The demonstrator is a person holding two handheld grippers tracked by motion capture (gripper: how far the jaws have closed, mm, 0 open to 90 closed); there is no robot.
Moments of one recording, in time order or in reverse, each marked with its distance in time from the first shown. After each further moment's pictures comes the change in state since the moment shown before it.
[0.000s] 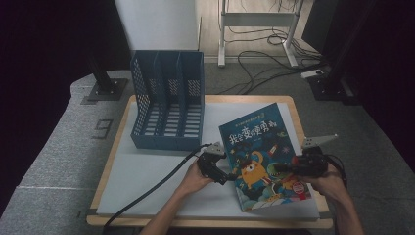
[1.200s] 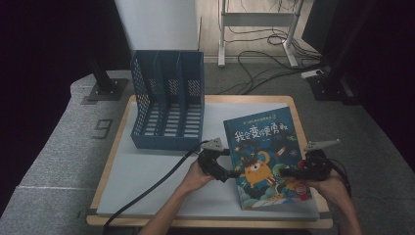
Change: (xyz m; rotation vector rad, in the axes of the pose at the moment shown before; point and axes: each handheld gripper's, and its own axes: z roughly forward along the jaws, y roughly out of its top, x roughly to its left) left arm -0.008 0.017 -0.011 -0.097 -0.069 -0.005; right arm -0.020 -0.027 0.001 0.065 -0.166 0.107
